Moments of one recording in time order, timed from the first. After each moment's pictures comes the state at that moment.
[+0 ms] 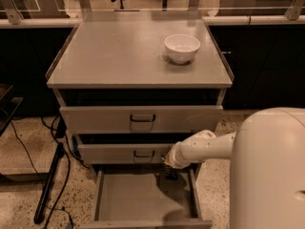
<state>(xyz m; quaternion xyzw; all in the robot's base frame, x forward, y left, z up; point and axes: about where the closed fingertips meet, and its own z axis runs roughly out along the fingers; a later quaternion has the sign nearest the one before) 0.601 -0.081 0.429 -0.58 0.78 0.03 0.24</state>
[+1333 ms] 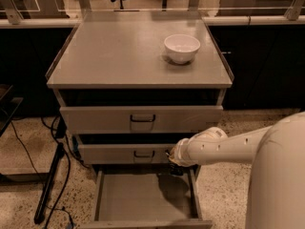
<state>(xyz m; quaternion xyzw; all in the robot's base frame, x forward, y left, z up) 0.587 -0.096 0.489 -0.59 0.76 -0.01 0.27</state>
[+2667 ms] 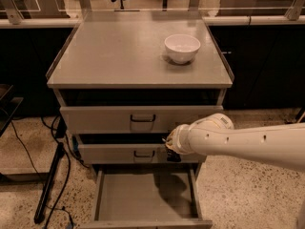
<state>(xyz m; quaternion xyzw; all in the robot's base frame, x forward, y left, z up) 0.596 -0.082 0.576 -0.61 0.73 -0.04 0.31</state>
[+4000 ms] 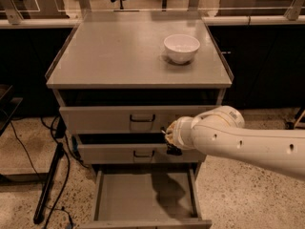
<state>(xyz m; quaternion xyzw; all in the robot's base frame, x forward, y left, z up) 0.577 -0.076 0.650 -0.62 0.71 -0.07 0.34</state>
